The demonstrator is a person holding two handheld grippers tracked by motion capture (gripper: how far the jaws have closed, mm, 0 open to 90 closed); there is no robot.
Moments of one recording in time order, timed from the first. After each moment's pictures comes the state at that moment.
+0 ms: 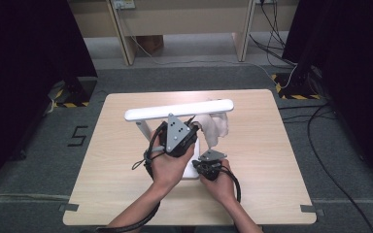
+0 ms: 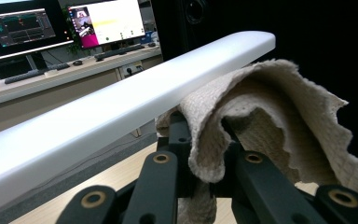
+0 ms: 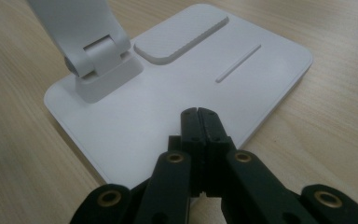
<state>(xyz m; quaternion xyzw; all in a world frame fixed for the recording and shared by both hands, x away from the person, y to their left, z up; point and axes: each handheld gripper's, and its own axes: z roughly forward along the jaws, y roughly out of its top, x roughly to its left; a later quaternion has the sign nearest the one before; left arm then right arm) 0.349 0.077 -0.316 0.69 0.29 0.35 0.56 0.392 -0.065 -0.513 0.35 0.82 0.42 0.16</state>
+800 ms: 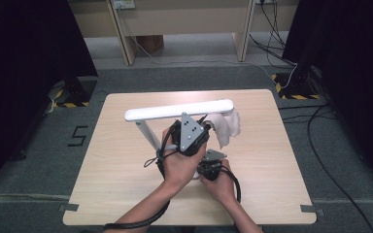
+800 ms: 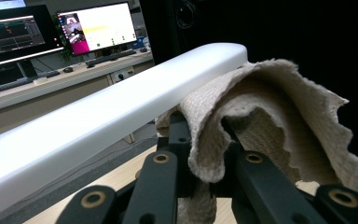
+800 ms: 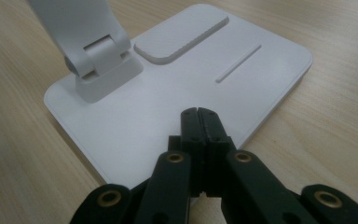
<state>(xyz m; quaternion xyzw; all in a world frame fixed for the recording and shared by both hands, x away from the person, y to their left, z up) 0.353 0.050 -0.316 0.70 0.27 0.35 0.57 0.392 -0.065 -0.513 0.35 0.82 0.42 0.16</state>
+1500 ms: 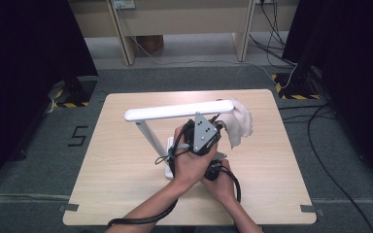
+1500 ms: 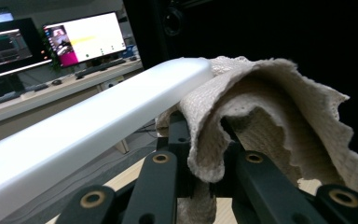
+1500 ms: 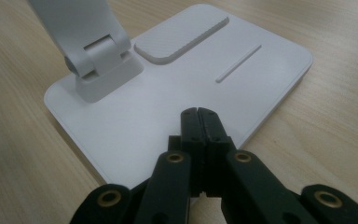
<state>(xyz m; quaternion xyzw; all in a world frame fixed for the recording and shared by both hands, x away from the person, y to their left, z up) 0.357 0.024 -0.320 0.70 0.23 0.34 0.58 0.392 -0.065 -0.513 0.35 0.82 0.42 0.16</state>
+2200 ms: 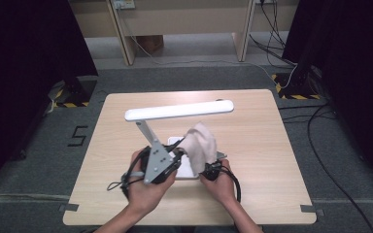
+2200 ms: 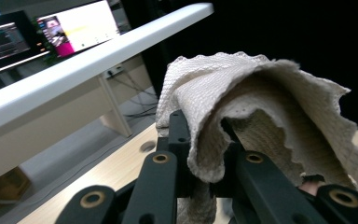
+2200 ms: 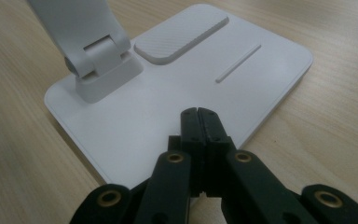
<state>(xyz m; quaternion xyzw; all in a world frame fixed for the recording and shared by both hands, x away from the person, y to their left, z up) 0.294 0.136 -0.332 0.73 0.23 0.35 0.54 0.392 -0.065 -0.513 0.35 0.82 0.43 0.16</state>
